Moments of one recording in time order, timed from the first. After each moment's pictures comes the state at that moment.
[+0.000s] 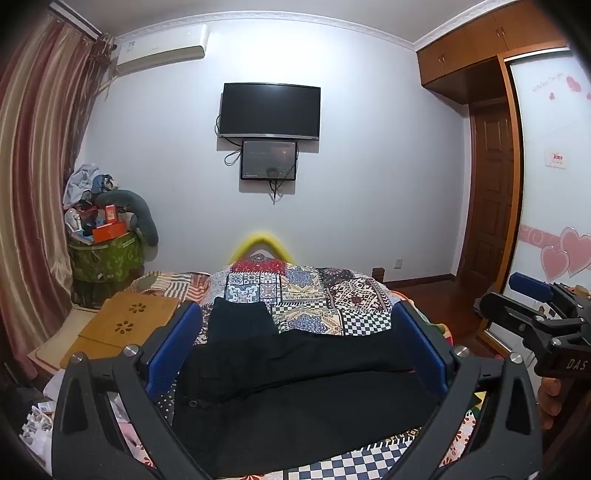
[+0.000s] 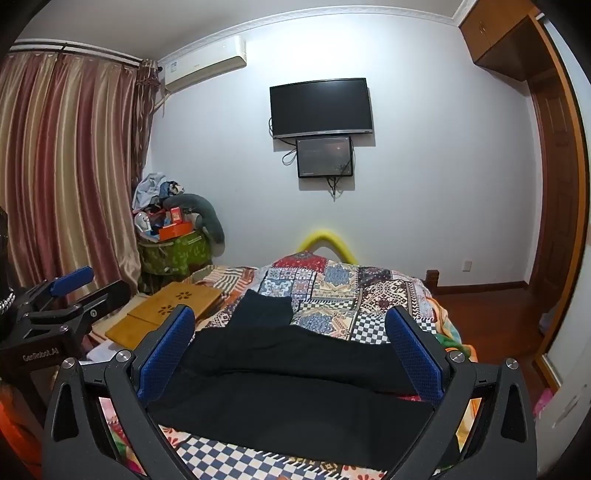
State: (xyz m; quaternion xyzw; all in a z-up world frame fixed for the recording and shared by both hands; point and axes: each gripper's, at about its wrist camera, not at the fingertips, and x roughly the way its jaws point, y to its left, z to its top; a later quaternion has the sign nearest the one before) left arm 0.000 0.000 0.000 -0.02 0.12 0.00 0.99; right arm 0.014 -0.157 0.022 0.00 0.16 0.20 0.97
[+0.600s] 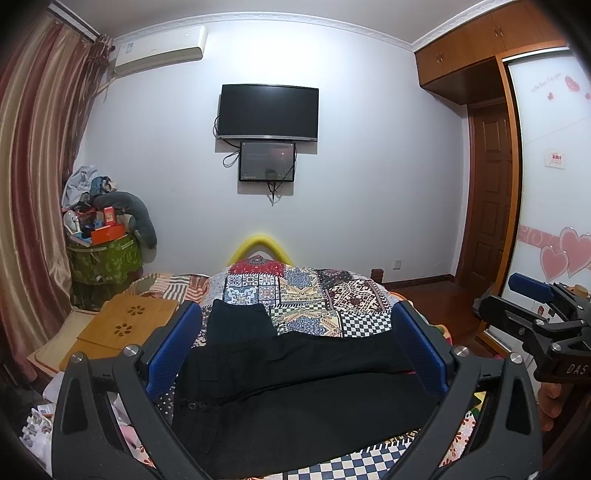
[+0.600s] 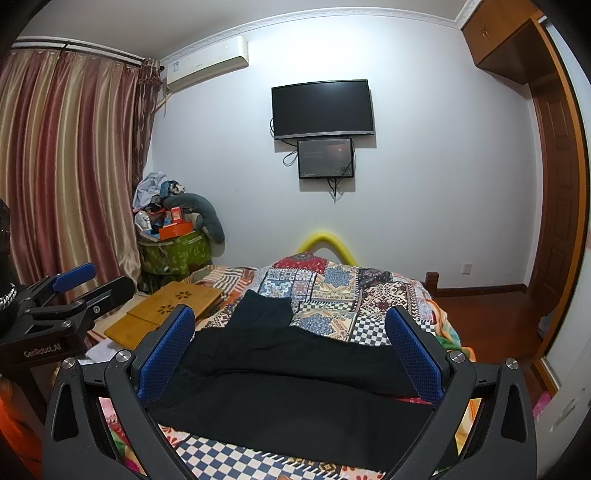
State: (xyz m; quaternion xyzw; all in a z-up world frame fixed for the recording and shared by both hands) left arm 0.000 0.000 0.001 -0.02 0.12 0.00 0.99; right arm 0.014 -0.157 0.024 -0.01 0.15 0.20 0.97
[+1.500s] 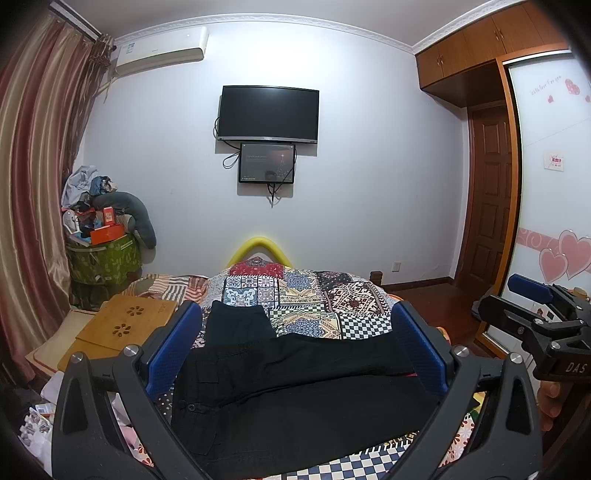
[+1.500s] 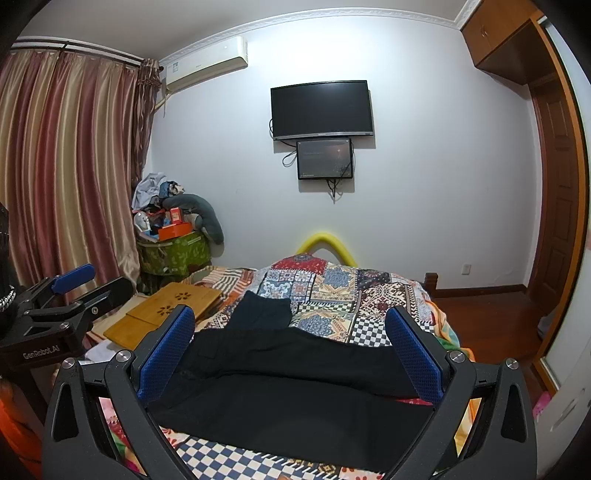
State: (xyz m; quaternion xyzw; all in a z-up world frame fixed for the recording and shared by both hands) left arm 0.001 0.001 0.002 -0.02 0.12 0.00 0.99; right arm 0.015 -0.155 0.023 -0.01 0.15 0.20 0.97
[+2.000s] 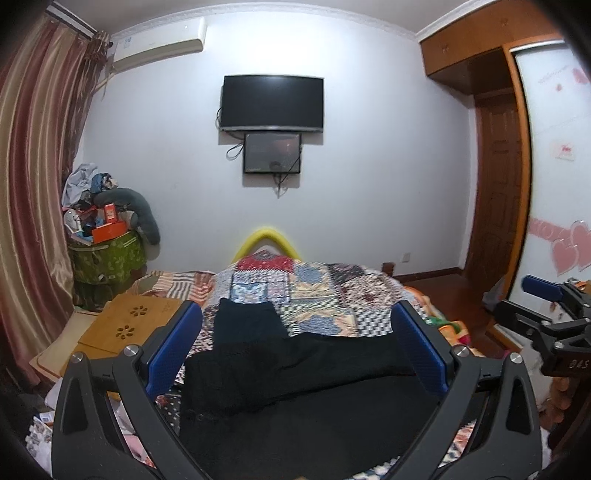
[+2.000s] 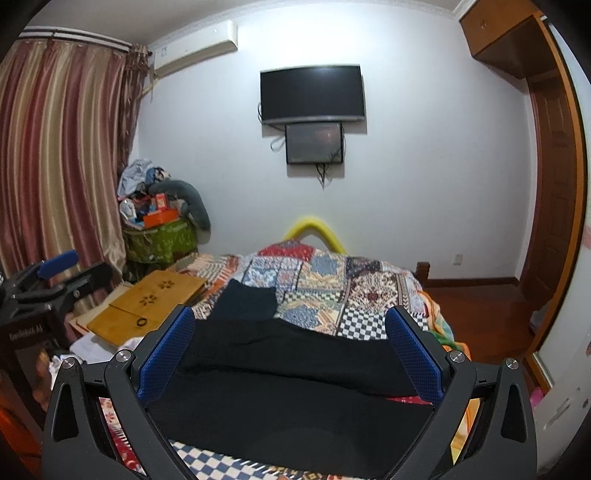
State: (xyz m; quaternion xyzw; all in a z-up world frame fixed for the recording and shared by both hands) left arm 0.058 0.025 -0.013 0.00 0.15 0.02 0.99; right arm 0.057 -0.154 0.003 -0.02 0.19 0.18 0.97
